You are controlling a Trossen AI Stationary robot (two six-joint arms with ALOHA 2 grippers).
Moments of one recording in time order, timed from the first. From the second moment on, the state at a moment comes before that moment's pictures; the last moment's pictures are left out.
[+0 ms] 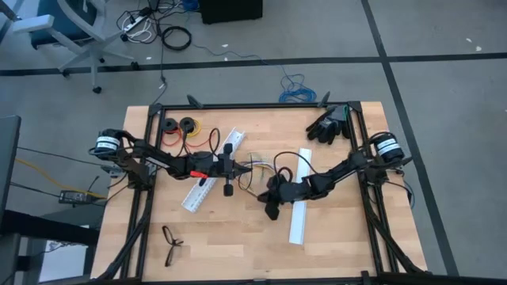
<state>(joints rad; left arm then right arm) 0.01 1.61 0.48 0.95 -0.05 0.15 0.26 1.85 0.75 0.57 0.24 0.69</state>
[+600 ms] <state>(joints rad) -0.08 1.61 0.48 0.95 -0.11 0.42 0.15 1.80 0.75 0.59 0.03 0.52</state>
